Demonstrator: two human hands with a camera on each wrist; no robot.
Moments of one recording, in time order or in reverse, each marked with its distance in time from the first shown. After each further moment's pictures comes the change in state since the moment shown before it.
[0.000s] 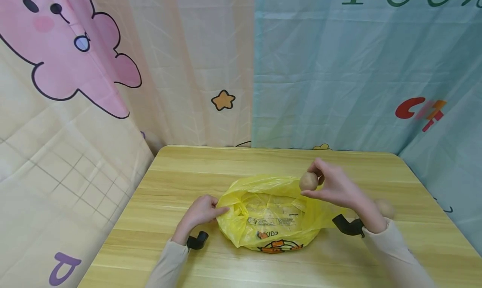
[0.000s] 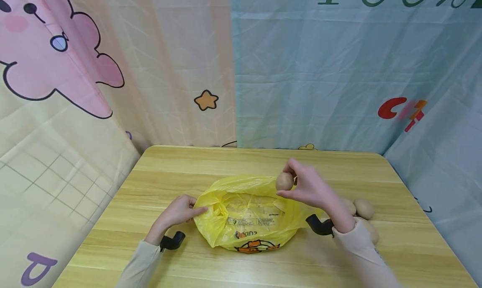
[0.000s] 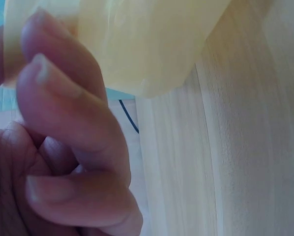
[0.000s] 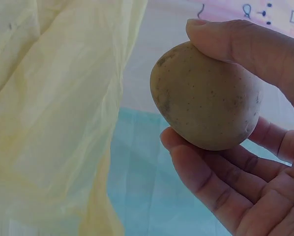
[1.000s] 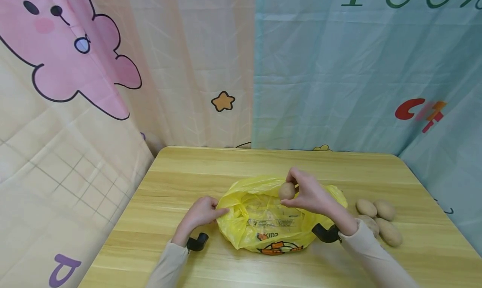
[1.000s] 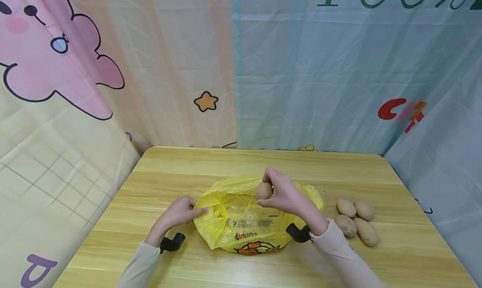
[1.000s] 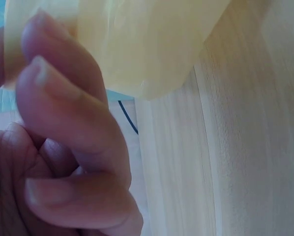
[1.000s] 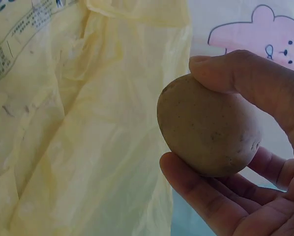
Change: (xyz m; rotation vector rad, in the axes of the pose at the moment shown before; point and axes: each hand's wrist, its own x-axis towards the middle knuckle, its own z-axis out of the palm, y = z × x) left_hand 0.000 0.000 0.001 -0.001 0.004 -0.004; right_hand 0.015 -0.018 0.049 0.126 -0.088 0.027
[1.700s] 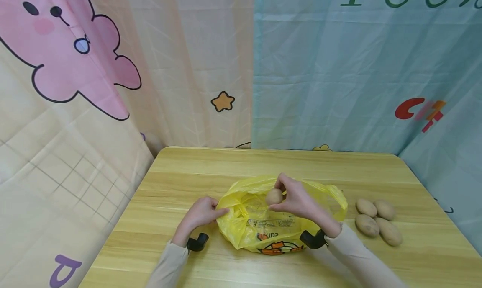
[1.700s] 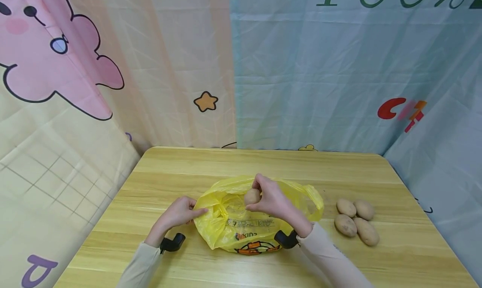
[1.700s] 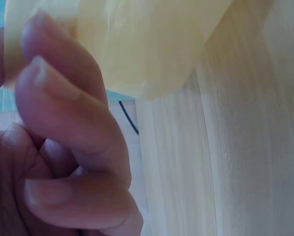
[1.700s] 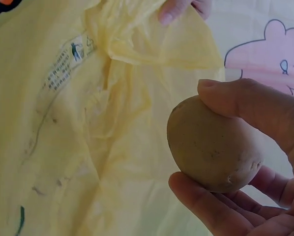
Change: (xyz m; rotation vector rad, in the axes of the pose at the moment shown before) left_hand -0.001 0.000 0.000 -0.014 -0.008 0.000; right_hand 0.007 -0.004 0.037 0.129 0.000 0.057
